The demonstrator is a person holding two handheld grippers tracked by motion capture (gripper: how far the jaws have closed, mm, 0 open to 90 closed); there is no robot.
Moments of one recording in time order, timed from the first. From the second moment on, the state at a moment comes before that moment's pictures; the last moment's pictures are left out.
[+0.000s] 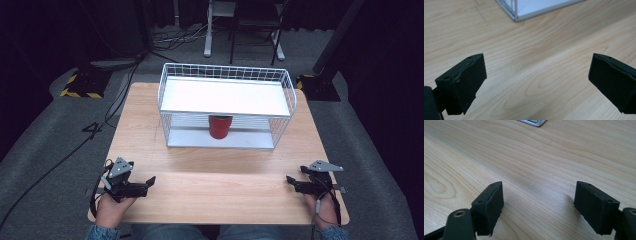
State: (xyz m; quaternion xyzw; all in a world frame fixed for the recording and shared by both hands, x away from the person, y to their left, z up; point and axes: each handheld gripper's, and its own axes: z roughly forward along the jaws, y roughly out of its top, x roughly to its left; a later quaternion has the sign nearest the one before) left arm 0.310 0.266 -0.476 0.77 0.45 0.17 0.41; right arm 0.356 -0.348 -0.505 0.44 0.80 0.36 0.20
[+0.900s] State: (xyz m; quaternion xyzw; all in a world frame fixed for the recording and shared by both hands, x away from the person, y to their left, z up) left arm 0.321 0.262 -0.507 0.80 0.47 0.17 0.32; right arm 0.356 -0.348 -0.505 0.44 0.80 0.36 0.20
